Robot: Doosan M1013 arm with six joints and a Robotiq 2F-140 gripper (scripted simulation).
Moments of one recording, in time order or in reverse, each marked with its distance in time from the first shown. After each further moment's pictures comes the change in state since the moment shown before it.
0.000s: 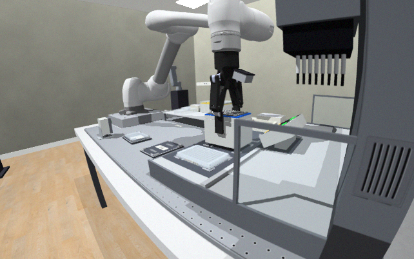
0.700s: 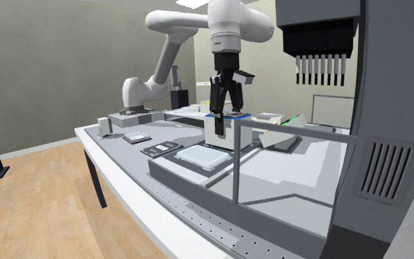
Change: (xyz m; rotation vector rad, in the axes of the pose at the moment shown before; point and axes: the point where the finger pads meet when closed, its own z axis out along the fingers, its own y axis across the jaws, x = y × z) arm 0.000 0.000 0.004 0.000 0.000 0.000
